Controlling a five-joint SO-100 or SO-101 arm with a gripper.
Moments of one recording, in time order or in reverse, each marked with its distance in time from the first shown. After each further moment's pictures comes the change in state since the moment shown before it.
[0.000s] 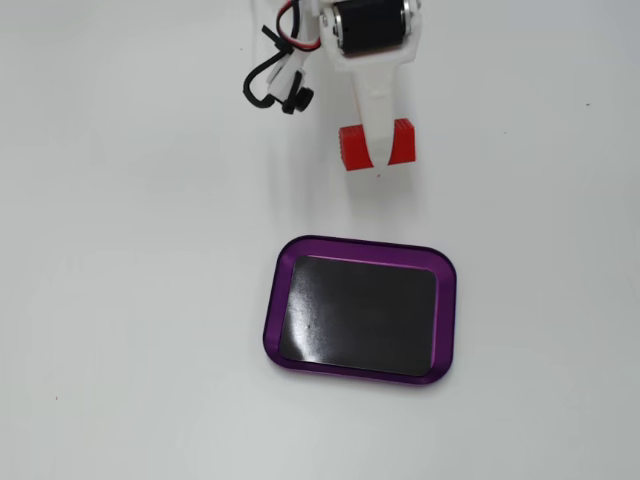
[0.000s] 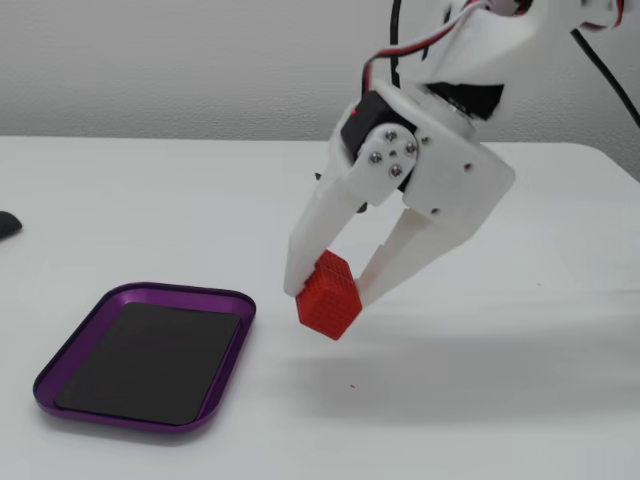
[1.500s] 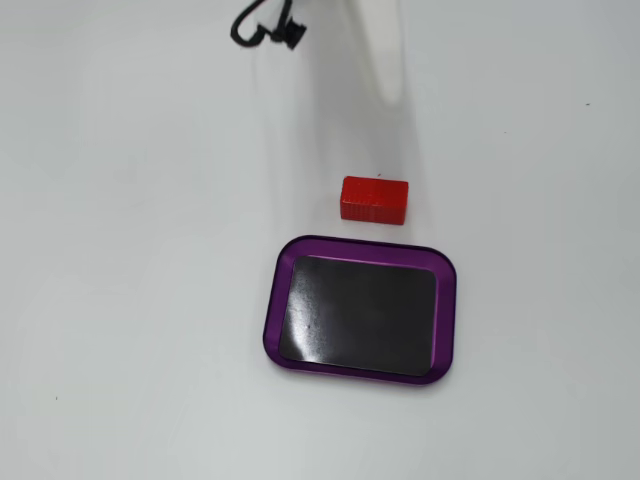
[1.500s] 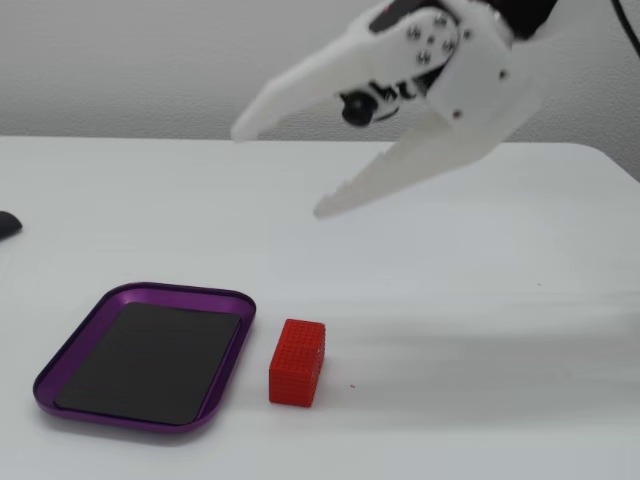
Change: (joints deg) arm 0.1 21.1 -3.0 5.3 0.0
